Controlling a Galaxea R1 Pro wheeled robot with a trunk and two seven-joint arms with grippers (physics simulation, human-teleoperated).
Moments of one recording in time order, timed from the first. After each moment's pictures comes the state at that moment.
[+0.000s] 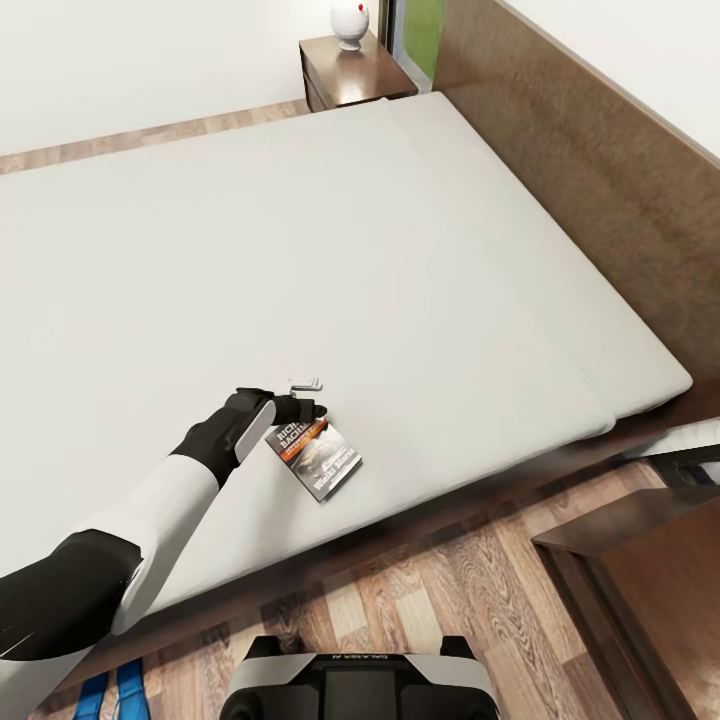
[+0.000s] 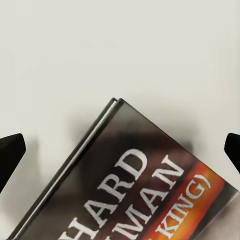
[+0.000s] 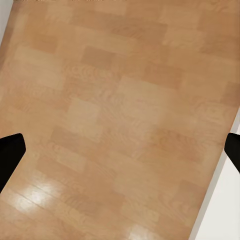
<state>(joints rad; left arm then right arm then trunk) -1.16 -0.03 -0.34 -0.57 0.35 0.61 -0.04 0.26 -0.06 0.08 0.04 0.24 0.08 0.21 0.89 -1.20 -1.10</state>
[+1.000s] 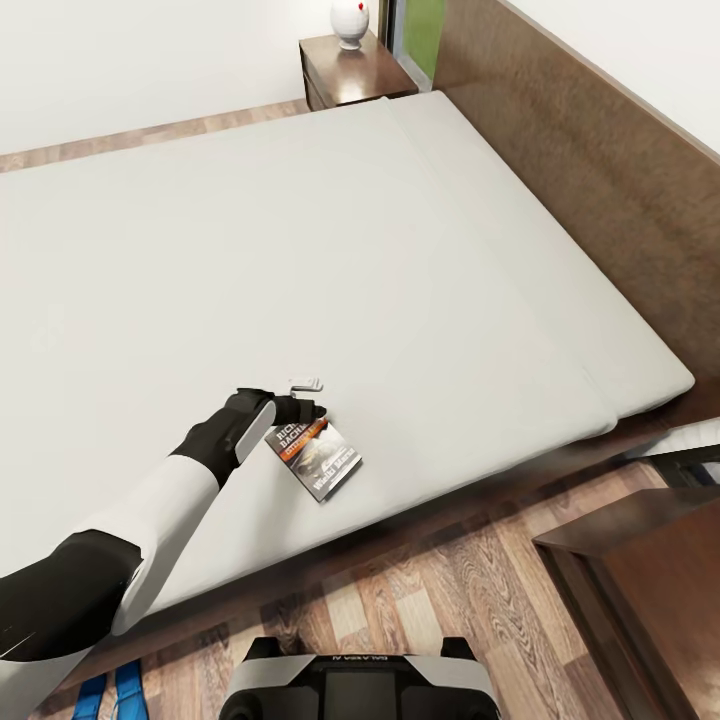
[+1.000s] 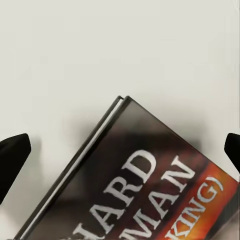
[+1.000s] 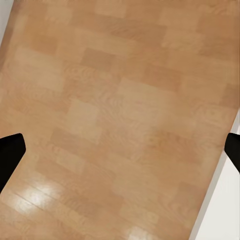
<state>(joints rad) -1.16 -0.03 -0.34 -0.57 0.34 0.61 -0.03 0.26 -0.06 0.08 0.04 0.24 0.08 0.21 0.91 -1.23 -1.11</state>
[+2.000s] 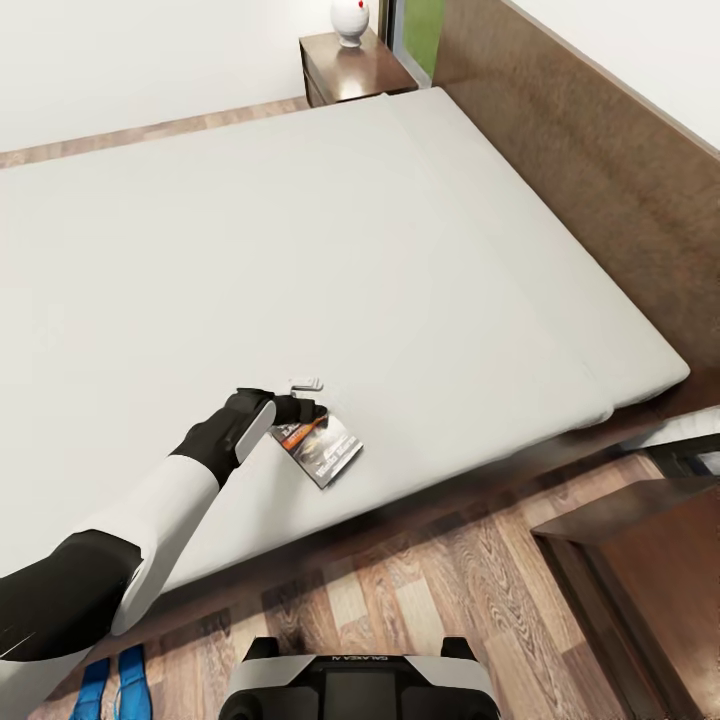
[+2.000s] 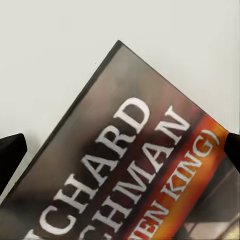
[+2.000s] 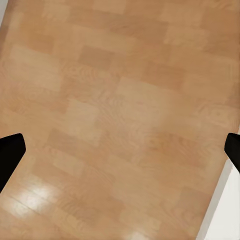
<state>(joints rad) -1.16 -0.03 -0.34 -0.58 0.34 0.61 -0.04 0.26 -0.06 0.08 0.04 0.24 0.08 0.21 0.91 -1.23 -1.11</state>
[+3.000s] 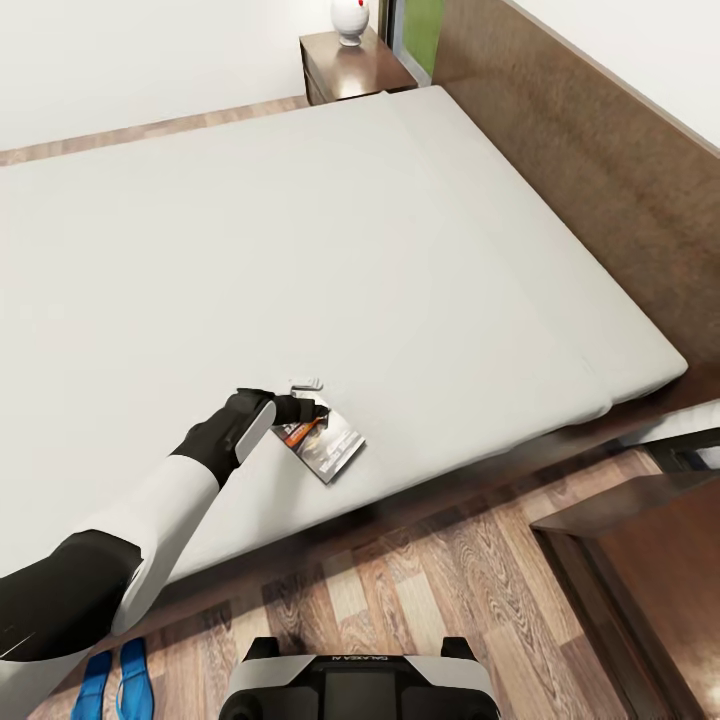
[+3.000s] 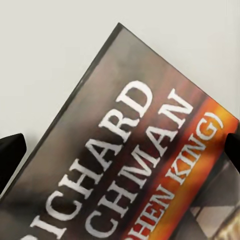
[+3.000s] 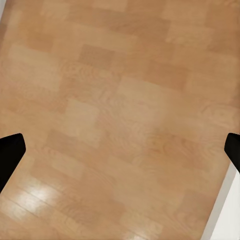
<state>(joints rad) -1.16 -0.03 -0.34 -0.57 0.35 0.60 -0.04 0.26 -0.06 0.08 0.04 0.24 0.08 0.21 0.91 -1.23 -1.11</state>
